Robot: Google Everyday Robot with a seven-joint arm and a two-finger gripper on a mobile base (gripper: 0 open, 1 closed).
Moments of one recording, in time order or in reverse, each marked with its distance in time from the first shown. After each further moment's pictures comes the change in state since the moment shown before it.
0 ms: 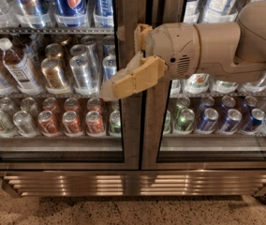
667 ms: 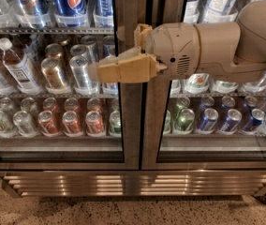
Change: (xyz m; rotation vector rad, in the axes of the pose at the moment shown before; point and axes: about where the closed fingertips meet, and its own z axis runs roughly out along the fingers) arm 0.000 0.000 0.000 0.000 0.000 0.000
